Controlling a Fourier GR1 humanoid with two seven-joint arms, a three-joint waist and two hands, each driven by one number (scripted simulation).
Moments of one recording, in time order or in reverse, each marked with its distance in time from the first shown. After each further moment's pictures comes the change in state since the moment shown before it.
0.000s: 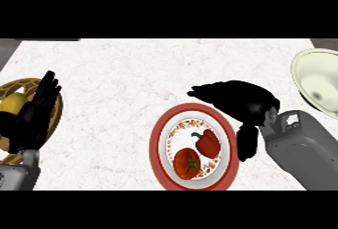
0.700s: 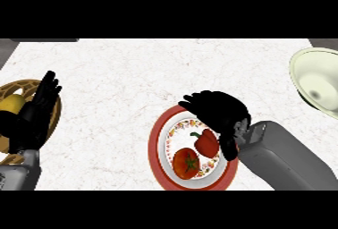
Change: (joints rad) left arm 0.004 -0.038 0.037 -0.017 -0.043 -0.033 0.028; right arm 0.027 0.094 0.113 0.072 0.280 -0.020 -0.062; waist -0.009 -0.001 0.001
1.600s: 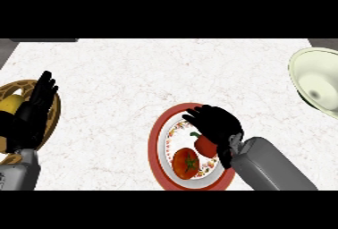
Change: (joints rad) left arm -0.005 -0.058 0.092 0.027 -0.062 -0.079 -0.017; right arm 0.169 0.093 -0.019 0.105 0.295 -0.065 -0.184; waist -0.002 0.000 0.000
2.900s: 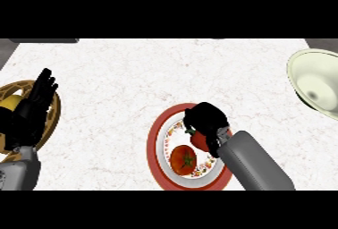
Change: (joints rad) left arm -0.022 -0.052 0.068 -0.010 -0.059 -0.067 0.037; right arm -0.027 0.151 -0.103 0.277 0.241 -0.209 -0.245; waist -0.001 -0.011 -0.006
